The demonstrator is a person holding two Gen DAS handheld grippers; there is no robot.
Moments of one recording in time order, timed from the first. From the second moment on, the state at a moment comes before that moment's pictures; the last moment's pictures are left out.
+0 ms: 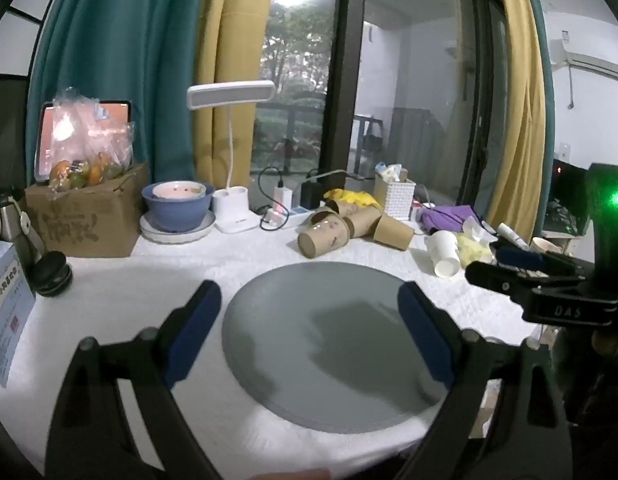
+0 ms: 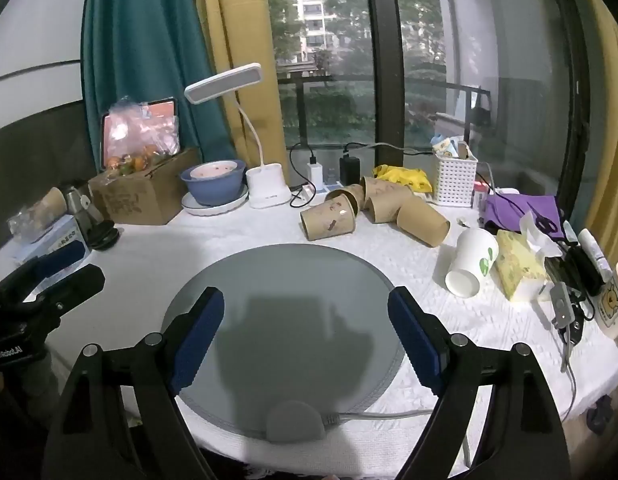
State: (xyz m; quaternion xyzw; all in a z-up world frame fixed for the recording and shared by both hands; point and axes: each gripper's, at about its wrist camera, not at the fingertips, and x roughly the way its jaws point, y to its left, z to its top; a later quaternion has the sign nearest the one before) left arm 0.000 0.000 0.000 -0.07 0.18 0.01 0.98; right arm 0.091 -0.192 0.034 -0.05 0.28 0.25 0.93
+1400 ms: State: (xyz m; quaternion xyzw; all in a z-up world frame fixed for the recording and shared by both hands) left arm -0.002 0.002 0.008 -0.06 0.17 0.02 0.98; right arm 0.089 -0.190 0.038 -0.04 0.27 0.25 0.93
